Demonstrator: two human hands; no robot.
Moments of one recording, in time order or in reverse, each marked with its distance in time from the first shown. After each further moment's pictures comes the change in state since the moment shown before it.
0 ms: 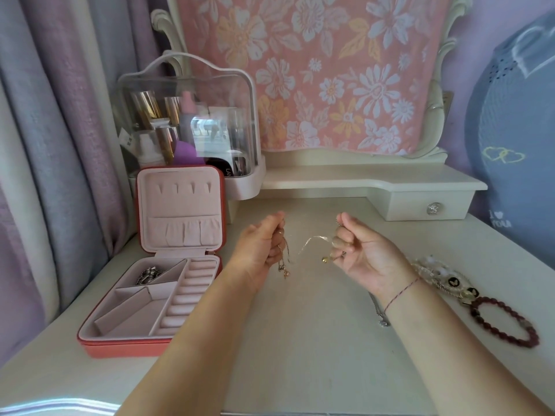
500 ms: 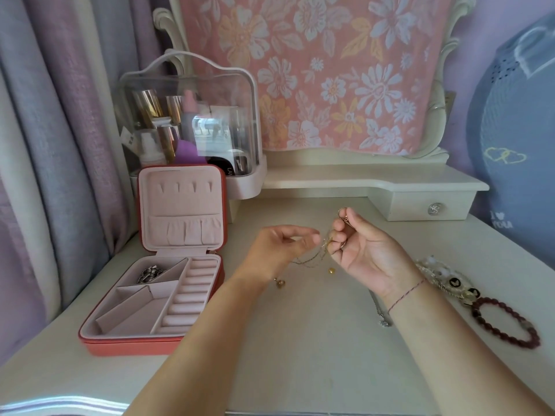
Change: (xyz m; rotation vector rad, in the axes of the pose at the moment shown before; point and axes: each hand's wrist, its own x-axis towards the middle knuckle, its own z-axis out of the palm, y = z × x) left_hand -0.010 -0.004 0.006 0.470 -0.170 0.117; right_hand -0.005 -0.003 0.004 0.098 -0.132 0.004
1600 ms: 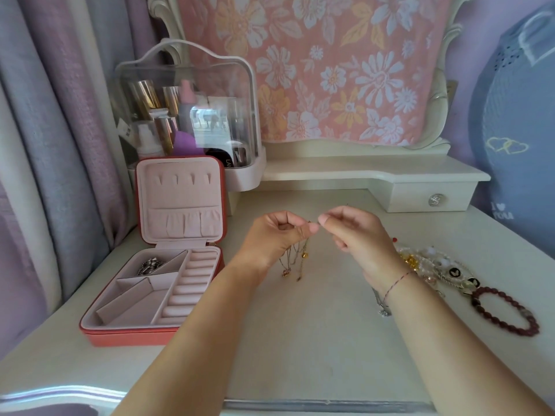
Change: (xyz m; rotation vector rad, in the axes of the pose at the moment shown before) left_hand -0.001 0.004 -0.001 -0.127 0.021 0.026; right_hand -0.006 0.008 0.008 -0.896 0.164 -0.325
